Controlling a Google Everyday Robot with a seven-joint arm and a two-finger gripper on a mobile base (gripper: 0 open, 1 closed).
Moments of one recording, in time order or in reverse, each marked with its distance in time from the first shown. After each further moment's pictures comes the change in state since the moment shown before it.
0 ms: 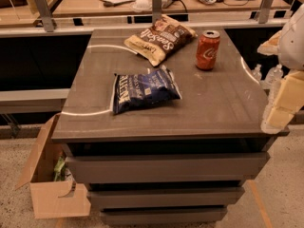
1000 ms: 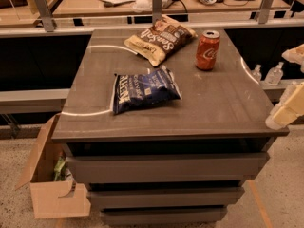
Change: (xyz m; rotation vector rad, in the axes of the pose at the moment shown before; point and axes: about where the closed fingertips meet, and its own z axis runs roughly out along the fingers) arm 0.045 -0.032 0.026 0.092 -0.170 0.206
